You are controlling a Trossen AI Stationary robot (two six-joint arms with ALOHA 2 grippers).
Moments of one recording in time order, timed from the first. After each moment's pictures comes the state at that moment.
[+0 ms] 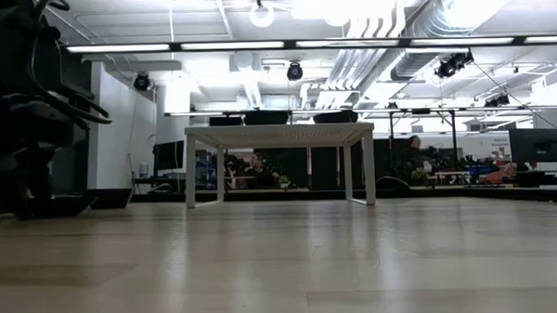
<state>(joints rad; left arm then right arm) -0.42 1.24 0.47 -0.87 -0.45 -0.56 0.49 1.63 2.01 -1.33 0.83 0.74</state>
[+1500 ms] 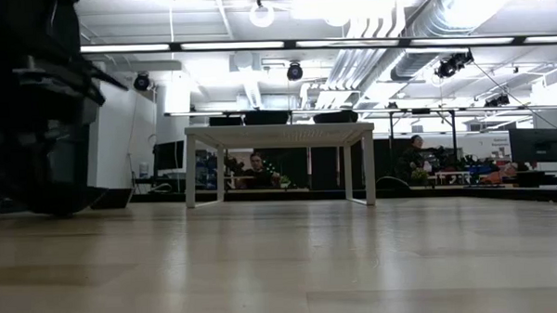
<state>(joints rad) -0.42 1.24 0.59 -0.89 -0.37 -0.45 0.49 1.63 2.01 -1.34 0.81 0.74</state>
